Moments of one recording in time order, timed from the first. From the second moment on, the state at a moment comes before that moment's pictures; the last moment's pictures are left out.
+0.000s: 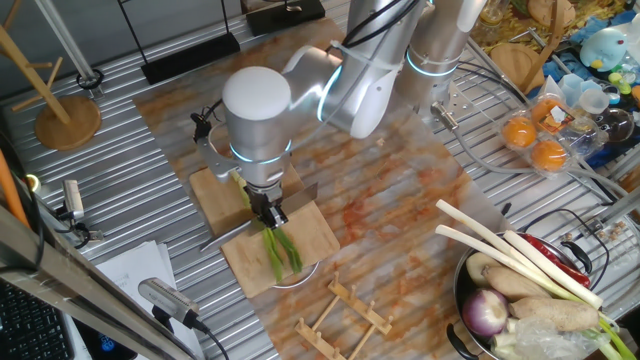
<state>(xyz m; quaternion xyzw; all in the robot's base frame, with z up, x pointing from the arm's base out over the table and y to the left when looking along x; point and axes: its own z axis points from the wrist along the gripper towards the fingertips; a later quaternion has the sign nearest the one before) 0.528 0.160 0.045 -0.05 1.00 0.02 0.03</state>
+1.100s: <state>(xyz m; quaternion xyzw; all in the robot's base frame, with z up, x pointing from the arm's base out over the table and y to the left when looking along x) 0.511 0.158 0.043 -0.05 1.00 0.02 0.02</state>
